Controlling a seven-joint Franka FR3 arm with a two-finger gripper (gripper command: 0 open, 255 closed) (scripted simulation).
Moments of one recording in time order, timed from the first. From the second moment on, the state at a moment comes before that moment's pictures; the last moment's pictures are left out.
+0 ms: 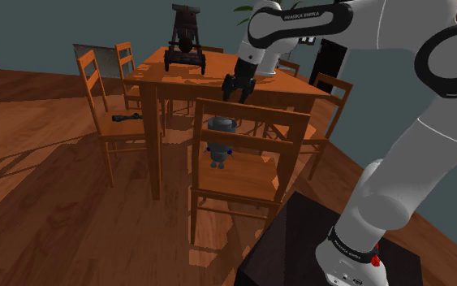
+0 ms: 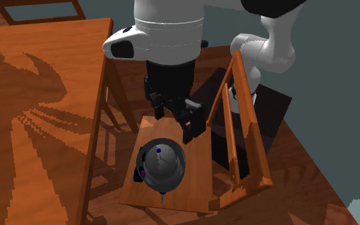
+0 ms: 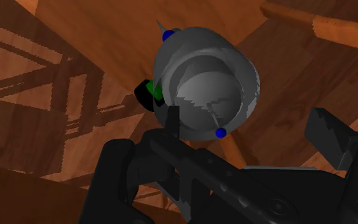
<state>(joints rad) 0.01 -0.18 -0.11 -1.96 0.12 1.93 0.05</state>
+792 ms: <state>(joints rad) 0.01 -0.02 -0.12 -1.92 0.16 2.04 0.01</state>
